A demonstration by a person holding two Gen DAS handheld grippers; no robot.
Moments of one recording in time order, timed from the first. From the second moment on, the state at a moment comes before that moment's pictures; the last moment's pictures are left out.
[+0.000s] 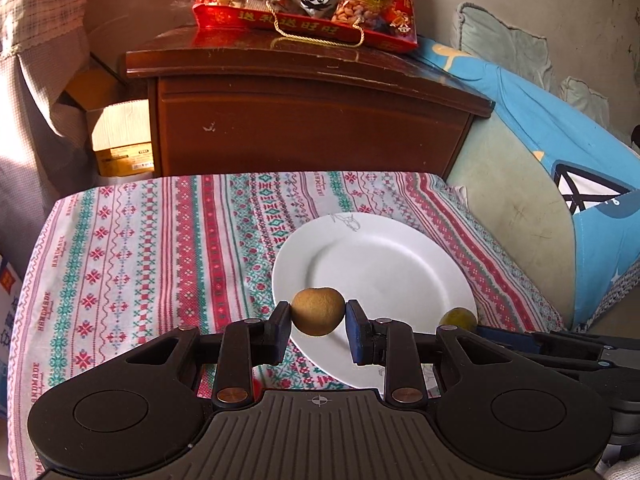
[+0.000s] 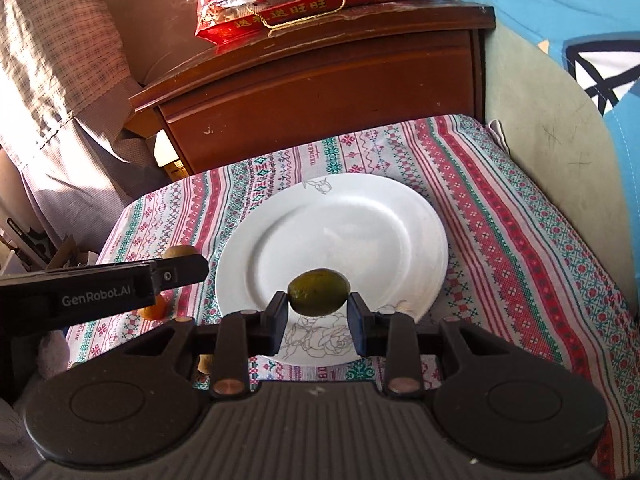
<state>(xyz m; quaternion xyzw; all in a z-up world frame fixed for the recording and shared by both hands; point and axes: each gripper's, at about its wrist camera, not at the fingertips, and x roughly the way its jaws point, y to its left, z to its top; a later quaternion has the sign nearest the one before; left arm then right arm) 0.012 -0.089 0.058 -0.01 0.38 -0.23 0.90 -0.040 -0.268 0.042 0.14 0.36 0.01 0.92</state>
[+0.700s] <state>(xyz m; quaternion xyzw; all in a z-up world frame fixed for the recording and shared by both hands) 0.028 -0.124 0.043 0.03 0.38 -0.24 0.89 -0.027 -0.274 0.023 0.15 0.36 0.00 0.92</state>
